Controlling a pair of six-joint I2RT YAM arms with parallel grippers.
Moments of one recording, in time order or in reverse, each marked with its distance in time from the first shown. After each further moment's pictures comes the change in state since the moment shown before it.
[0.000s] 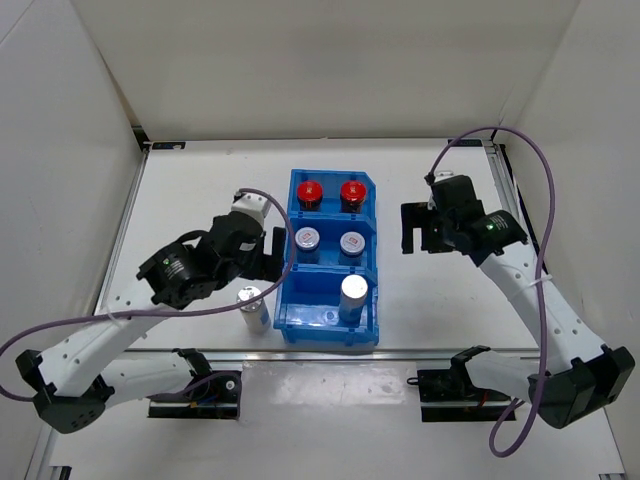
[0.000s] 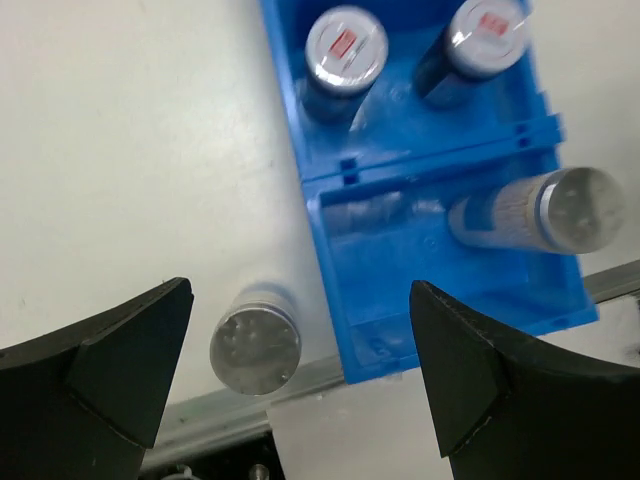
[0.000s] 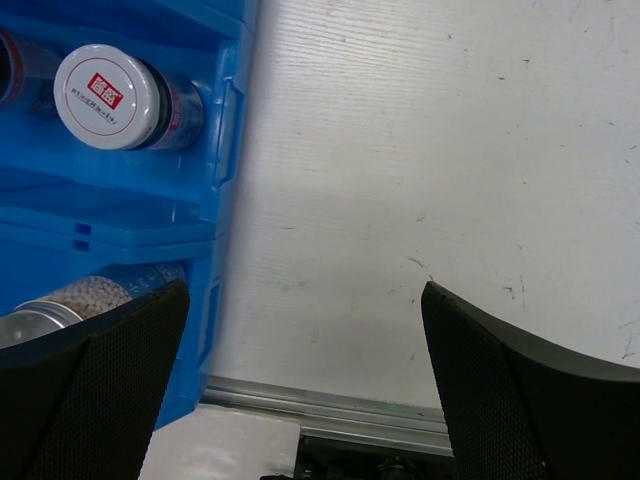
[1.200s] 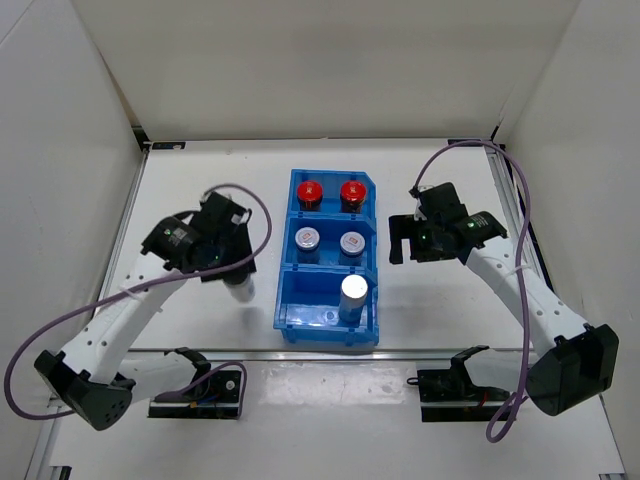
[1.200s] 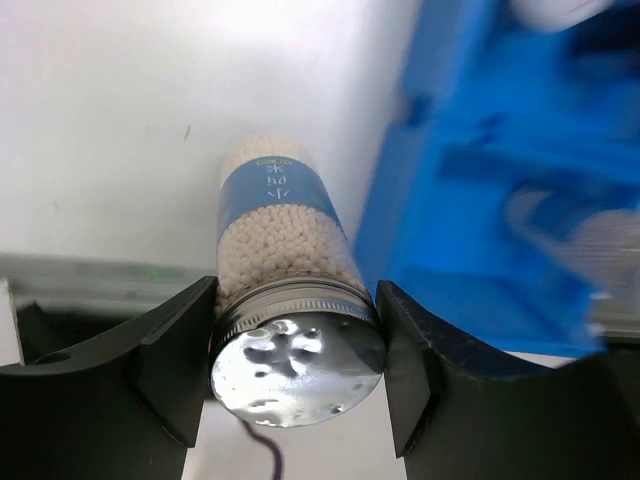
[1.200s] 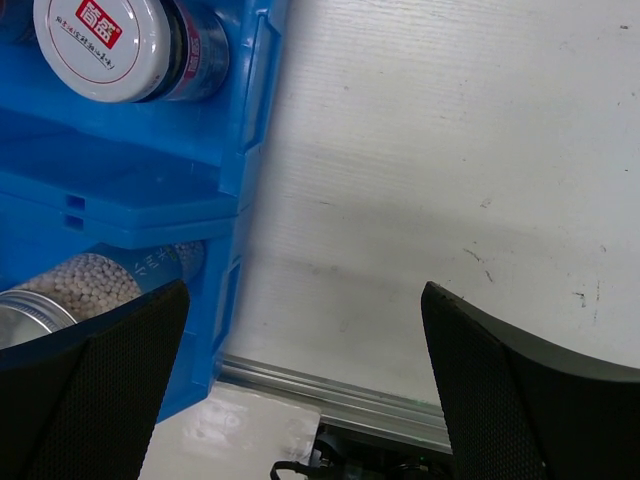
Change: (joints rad) left arm 0.334 0.092 -0.040 -0.296 0.219 -0.267; right arm 0.000 0.068 -0.103 0.063 -0.132 0.007
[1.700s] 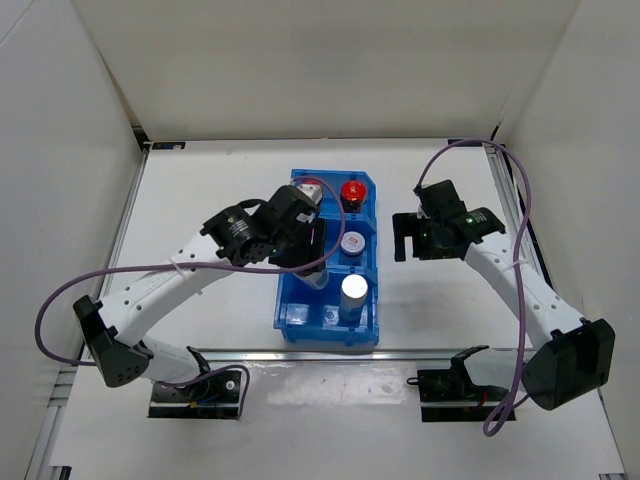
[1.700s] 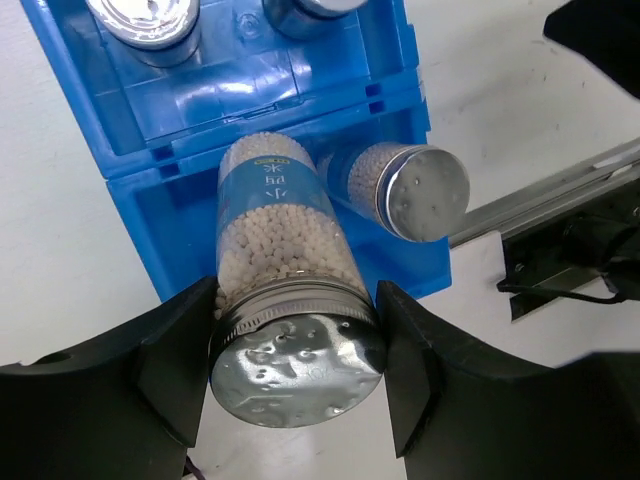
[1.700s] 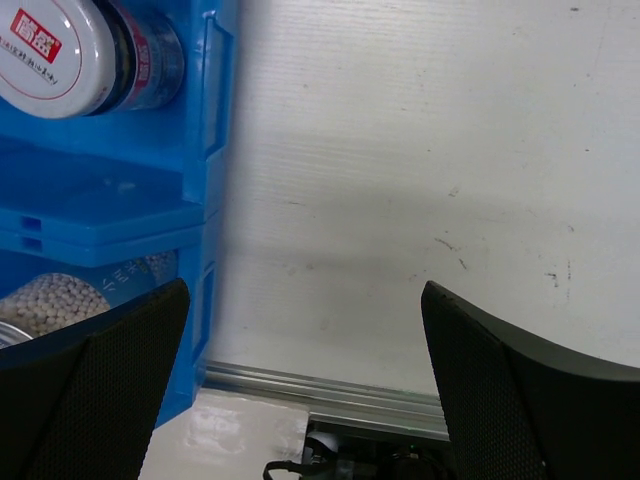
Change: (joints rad) left arm -0.333 0.266 0.272 0.219 0.055 0.099; right arm -0.007 0.031 0.018 -0.028 0.059 0.013
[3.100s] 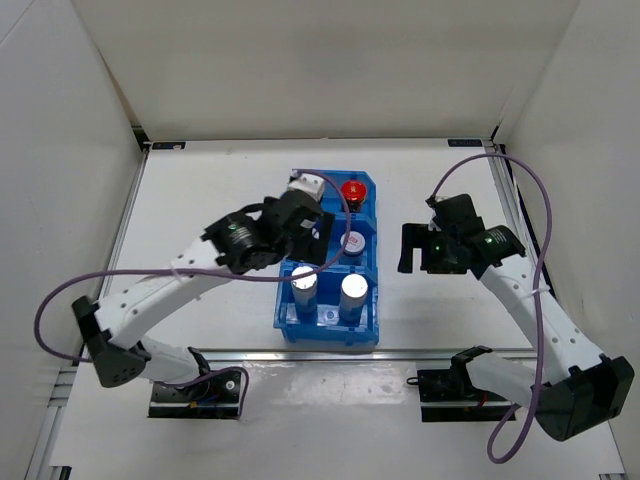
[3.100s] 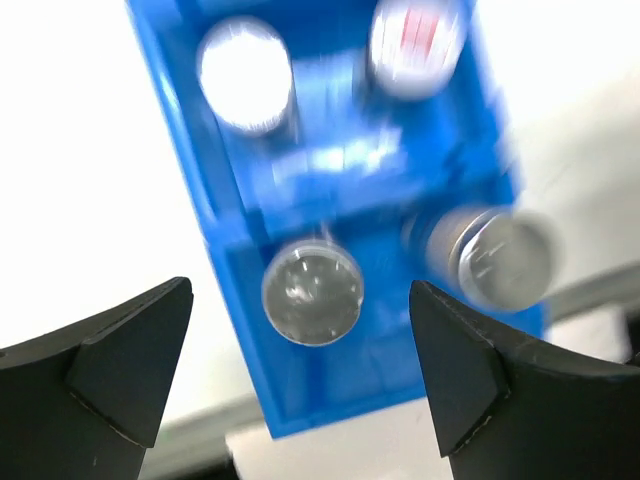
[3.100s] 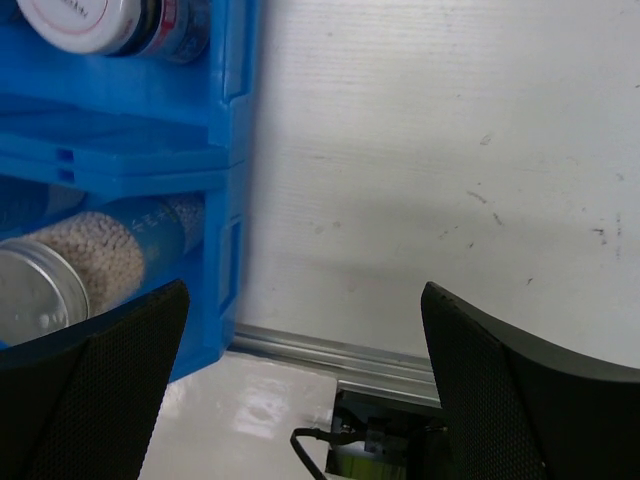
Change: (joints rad) left arm -0.084 0.018 -0.041 0.070 -0.265 0.115; right arm -0.028 -0.145 -0.060 -0.050 -0.063 0.064
